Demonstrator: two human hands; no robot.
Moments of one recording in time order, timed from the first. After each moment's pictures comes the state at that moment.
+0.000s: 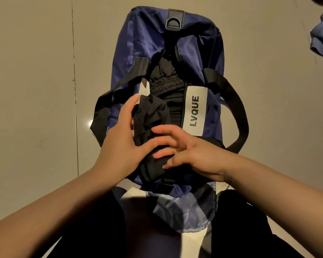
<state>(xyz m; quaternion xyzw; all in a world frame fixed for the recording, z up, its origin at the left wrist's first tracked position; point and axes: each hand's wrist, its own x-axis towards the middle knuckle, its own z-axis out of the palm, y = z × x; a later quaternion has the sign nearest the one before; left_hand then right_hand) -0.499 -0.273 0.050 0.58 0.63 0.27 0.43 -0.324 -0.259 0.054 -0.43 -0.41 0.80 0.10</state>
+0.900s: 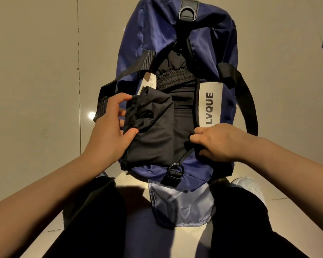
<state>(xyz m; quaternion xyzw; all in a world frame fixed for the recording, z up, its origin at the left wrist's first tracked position) -0.539 -0.266 0.019 0.60 0.65 0.25 0.40 -0.278 -0.228 0.016 -0.34 -0.87 0.18 -0.31</state>
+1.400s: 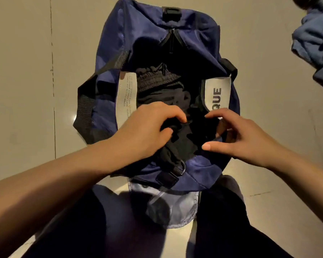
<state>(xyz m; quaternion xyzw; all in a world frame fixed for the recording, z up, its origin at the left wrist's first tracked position) -0.451 -0.235 0.048 0.77 0.48 0.19 0.39 -0.211 -0.249 0.072 -0.61 -0.66 0.44 0.04</state>
